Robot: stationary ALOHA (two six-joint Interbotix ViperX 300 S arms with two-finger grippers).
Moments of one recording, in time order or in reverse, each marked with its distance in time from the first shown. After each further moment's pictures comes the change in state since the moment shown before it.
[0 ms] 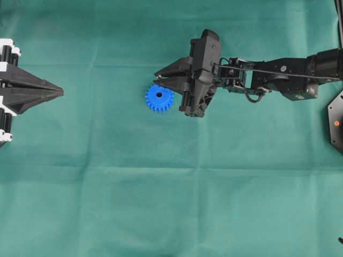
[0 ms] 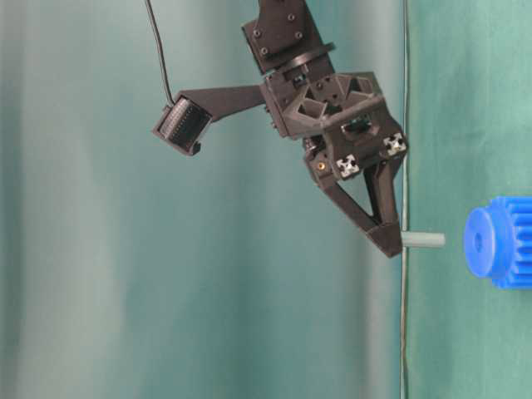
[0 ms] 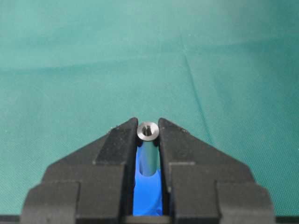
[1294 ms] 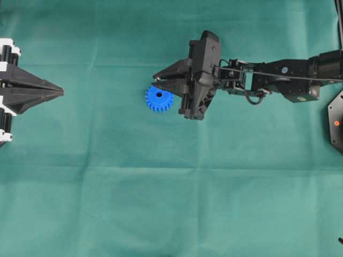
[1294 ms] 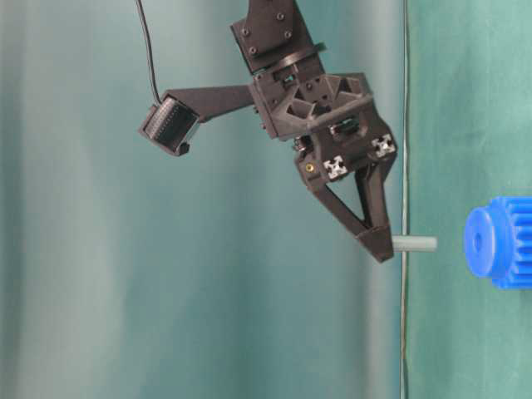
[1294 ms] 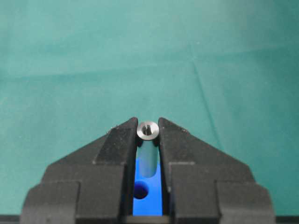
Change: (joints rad) left arm -0.002 0.000 0.000 0.000 -0.002 0.000; right arm 0.023 -0.017 -0.008 0.006 0.017 0.000
